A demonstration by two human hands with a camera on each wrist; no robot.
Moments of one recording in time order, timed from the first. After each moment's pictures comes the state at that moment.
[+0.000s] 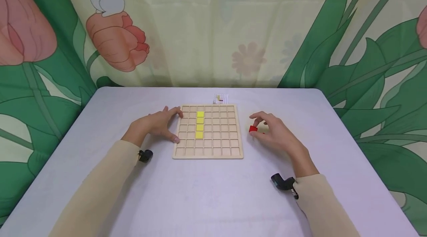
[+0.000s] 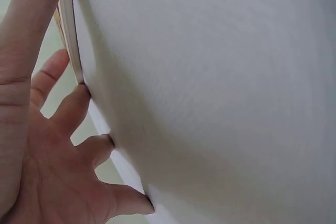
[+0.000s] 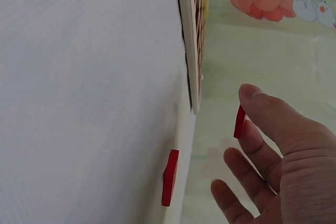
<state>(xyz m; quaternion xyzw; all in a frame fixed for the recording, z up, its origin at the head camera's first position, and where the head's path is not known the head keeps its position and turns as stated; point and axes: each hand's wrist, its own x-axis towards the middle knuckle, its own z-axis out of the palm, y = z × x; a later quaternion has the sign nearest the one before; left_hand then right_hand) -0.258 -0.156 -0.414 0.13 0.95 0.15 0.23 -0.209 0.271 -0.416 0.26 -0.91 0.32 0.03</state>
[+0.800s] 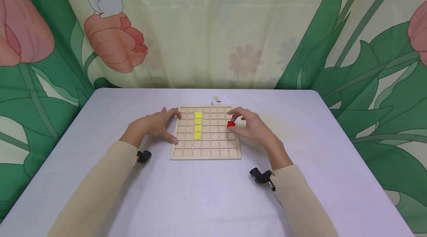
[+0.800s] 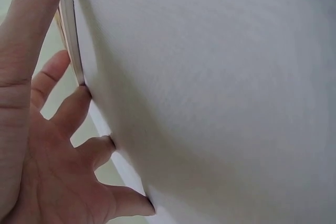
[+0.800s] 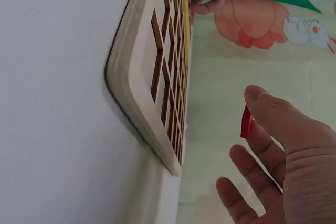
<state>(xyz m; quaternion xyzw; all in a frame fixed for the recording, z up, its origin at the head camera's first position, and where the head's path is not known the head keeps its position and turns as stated) -0.256 -0.158 -0.413 0.13 0.95 0.15 0.23 -0.223 0.212 -0.409 0.30 -0.87 0.39 0.02</state>
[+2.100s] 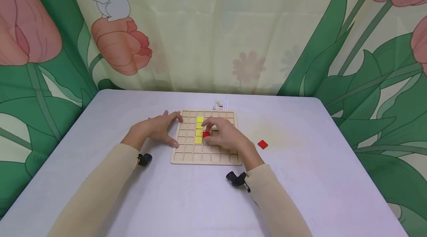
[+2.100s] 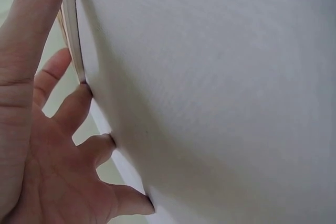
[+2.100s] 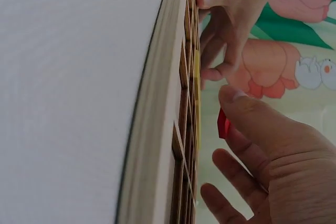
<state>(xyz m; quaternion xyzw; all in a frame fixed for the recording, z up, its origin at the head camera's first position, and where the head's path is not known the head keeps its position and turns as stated) -0.252 -0.158 -0.411 0.13 0.95 0.16 0.22 -0.232 0.131 -0.421 0.31 -0.88 0.36 -0.08</state>
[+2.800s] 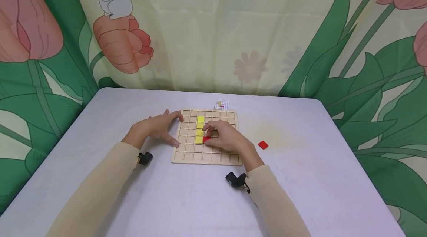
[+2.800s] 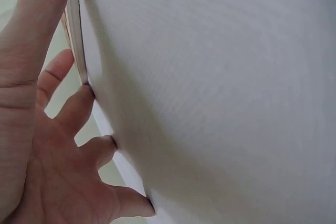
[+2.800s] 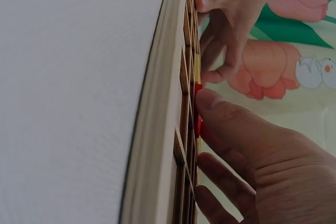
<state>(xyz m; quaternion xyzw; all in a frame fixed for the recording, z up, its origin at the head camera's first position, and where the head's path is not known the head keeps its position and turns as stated) -0.254 -0.160 -0.412 0.13 0.95 0.16 0.22 -0.232 0.131 -0.427 0.31 -0.89 0.32 -0.11</state>
